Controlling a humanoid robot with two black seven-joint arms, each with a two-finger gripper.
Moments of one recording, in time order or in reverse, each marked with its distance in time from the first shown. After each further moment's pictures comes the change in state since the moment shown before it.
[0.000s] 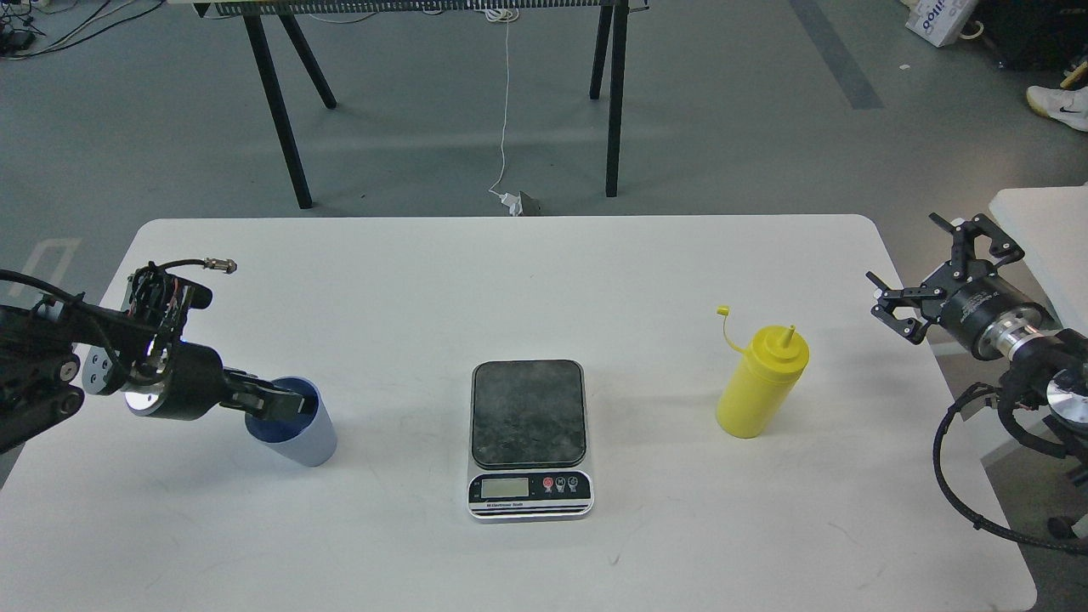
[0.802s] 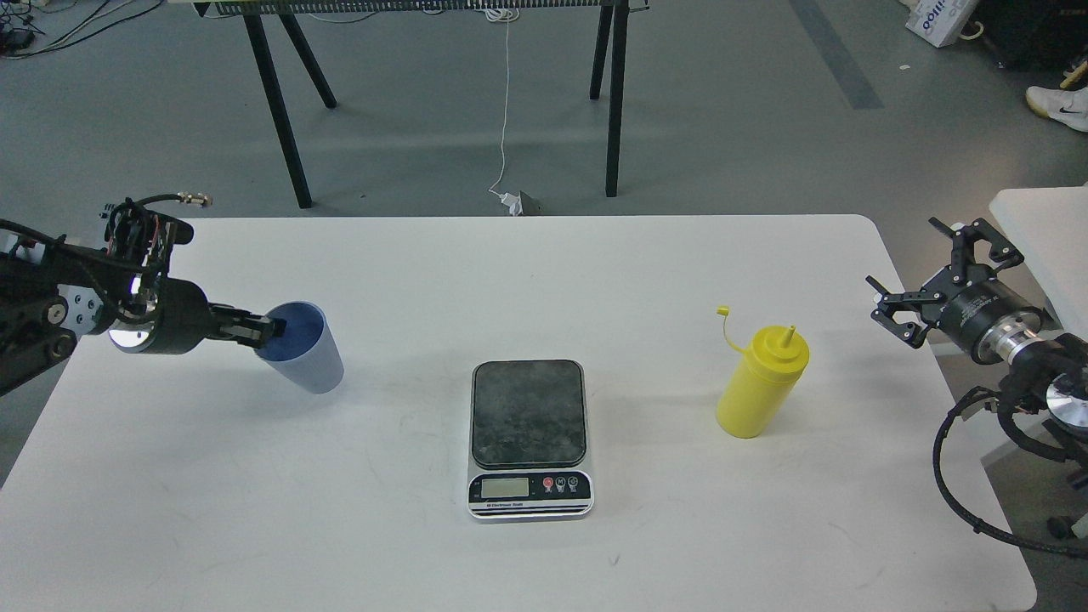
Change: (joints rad) left arm -0.170 -0.006 -0.021 0.044 -0.137 0.000 0.110; right arm -0.010 0.002 0.003 0.000 0.000 0.000 0.000
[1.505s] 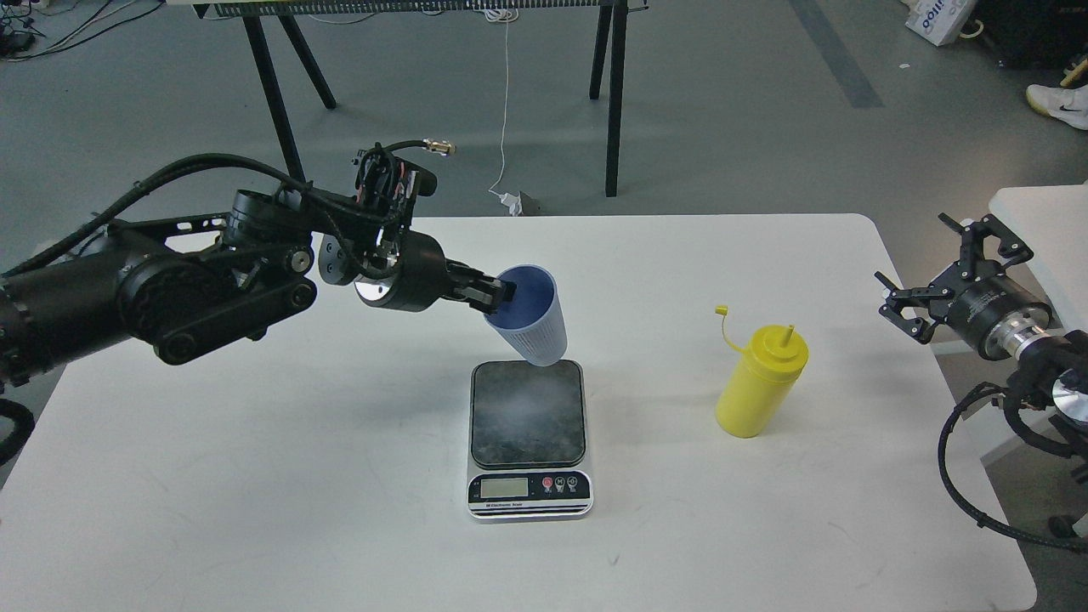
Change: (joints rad) left arm -0.146 -0.434 0.052 -0.080 -0.082 0.000 0.197; right arm 0.015 0.005 -0.001 -0.031 0.000 0.000 0.000
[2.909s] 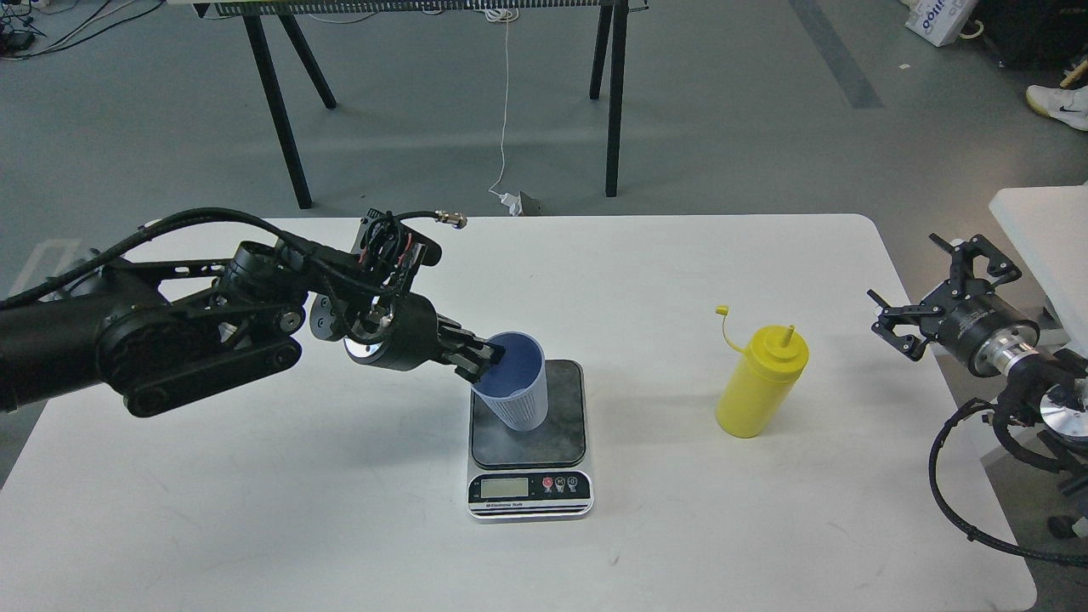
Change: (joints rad) left arm 0.049 0.097 0.056 -0.168 0.075 0.000 0.026; right arm -0.021 0.026 0.001 -0.029 0.000 0.000 0.000
